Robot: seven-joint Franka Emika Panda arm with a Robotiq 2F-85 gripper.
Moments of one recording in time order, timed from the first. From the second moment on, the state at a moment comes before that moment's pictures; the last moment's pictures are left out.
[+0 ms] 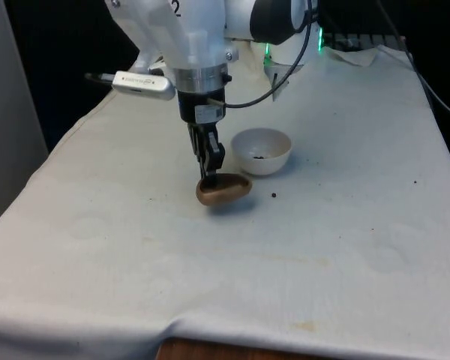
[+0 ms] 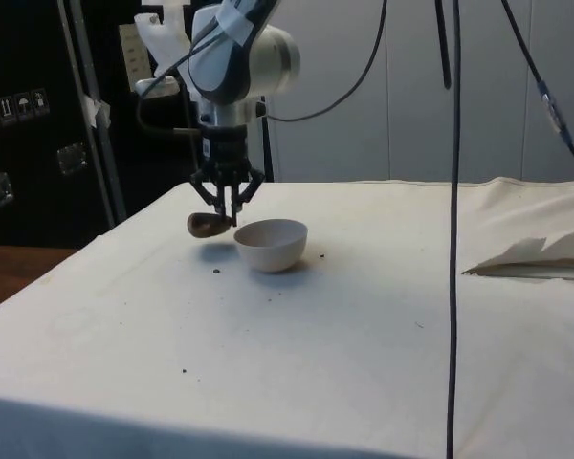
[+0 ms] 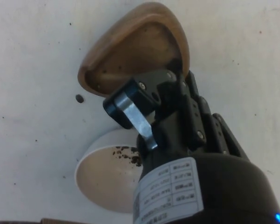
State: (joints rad) arm -0.05 0.64 -0.15 -1.81 0.23 2.52 0.69
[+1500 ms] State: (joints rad) arm -0.04 0.59 -0.17 -1.79 0.28 2.45 0.65
